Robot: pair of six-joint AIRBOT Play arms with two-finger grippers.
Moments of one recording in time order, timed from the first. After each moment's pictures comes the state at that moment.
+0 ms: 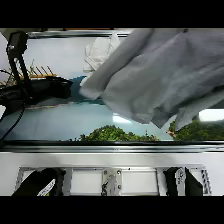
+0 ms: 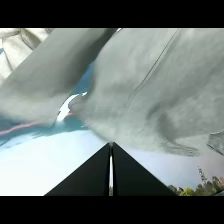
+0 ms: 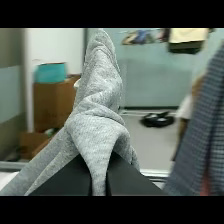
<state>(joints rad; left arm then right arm) -0.34 -0.81 1.20 1.33 -1.00 -1.67 -0.96 -0.69 0.89 0.28 1.05 0.09</state>
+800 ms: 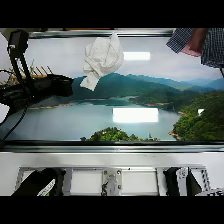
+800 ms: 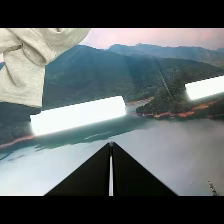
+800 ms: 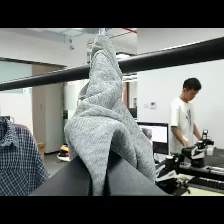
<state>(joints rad) -0.35 -0.82 1.19 1.34 -0.95 -1.67 -1.16 -0.79 1.33 0.24 0.24 -0.03</state>
